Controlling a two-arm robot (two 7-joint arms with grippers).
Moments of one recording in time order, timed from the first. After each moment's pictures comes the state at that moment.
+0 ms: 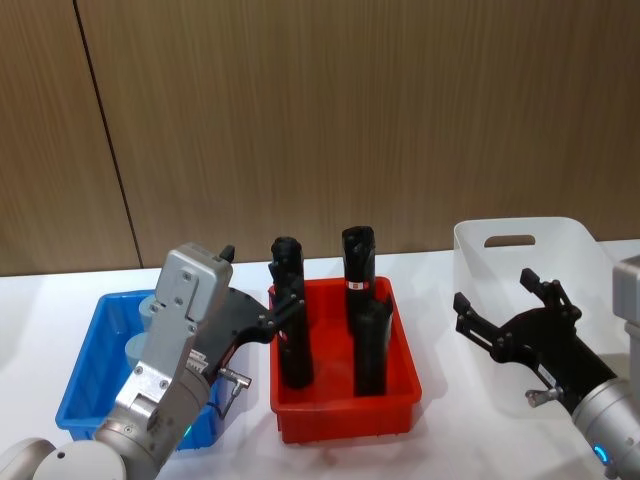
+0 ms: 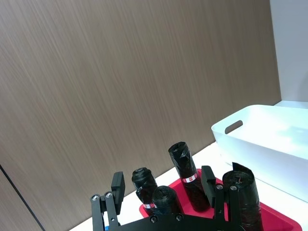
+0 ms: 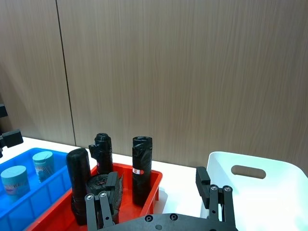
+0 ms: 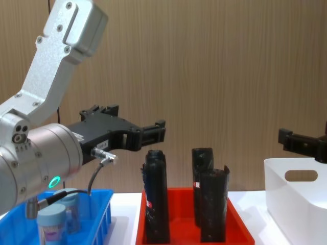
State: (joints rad) left arm -0.24 0.38 0.45 -1.63 -0.20 0.01 -0.01; right arm -0.01 0.34 -0.23 -1.77 0.29 0.03 0.07
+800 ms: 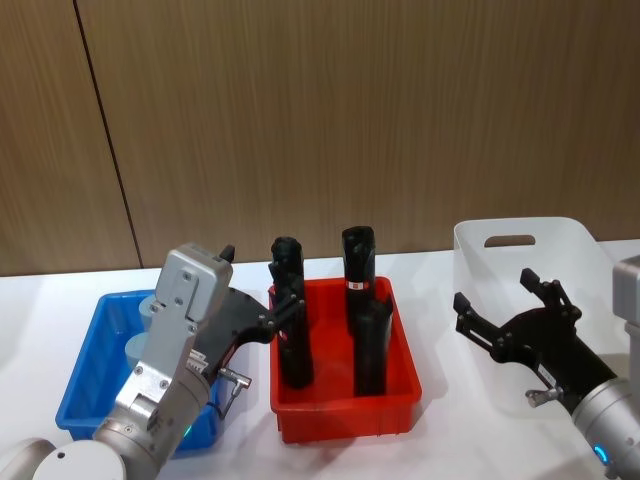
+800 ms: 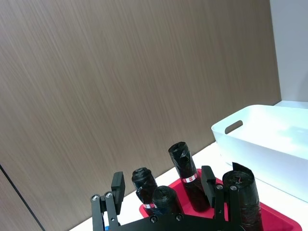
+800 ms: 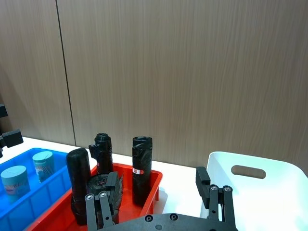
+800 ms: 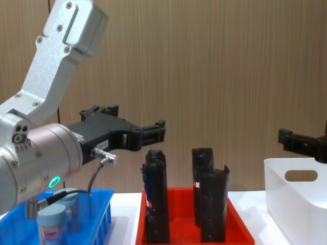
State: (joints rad) left arm -0.24 0.38 0.45 -1.63 -0.20 0.01 -0.01; right arm -0.01 0.34 -0.23 -1.77 0.29 0.03 0.07
